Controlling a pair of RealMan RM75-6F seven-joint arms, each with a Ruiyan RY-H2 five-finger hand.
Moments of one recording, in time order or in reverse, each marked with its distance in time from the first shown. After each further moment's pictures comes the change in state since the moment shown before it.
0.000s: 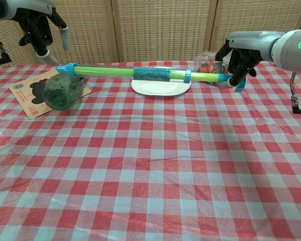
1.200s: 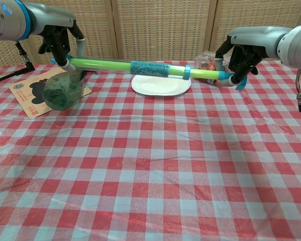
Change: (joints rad) left arm -0.102 -0.131 0.084 0.061 0.011 0.120 0.017; right arm -0.004 0.044 -0.029 -0.055 -0.036 0.014 0.051
